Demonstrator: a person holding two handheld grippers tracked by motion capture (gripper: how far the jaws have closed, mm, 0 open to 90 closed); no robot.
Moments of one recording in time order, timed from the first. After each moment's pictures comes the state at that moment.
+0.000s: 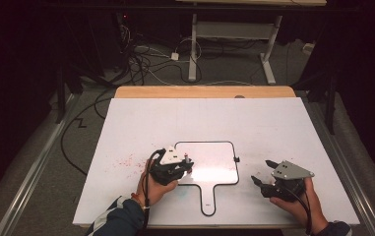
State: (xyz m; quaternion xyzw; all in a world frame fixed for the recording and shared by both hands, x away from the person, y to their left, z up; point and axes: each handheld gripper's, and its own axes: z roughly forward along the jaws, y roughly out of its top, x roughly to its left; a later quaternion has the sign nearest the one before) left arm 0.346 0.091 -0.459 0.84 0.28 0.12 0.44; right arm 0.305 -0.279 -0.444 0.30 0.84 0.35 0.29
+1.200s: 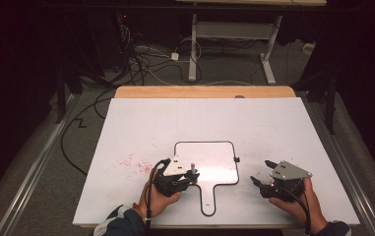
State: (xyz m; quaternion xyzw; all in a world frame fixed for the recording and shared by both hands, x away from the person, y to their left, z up) left arm 0.319 0.070 -0.460 0.85 0.25 0.10 0.45; right arm 0.305 -0.277 -0.446 0.30 0.84 0.35 0.29
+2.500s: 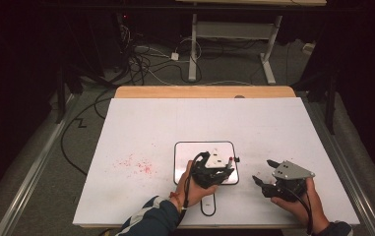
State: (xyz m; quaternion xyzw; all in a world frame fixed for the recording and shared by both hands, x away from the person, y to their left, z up) left arm 0.347 -0.032 -0.458 0.86 0.20 0.08 0.46; right arm 0.305 -0.282 -0.444 0.30 0.84 0.35 0.29
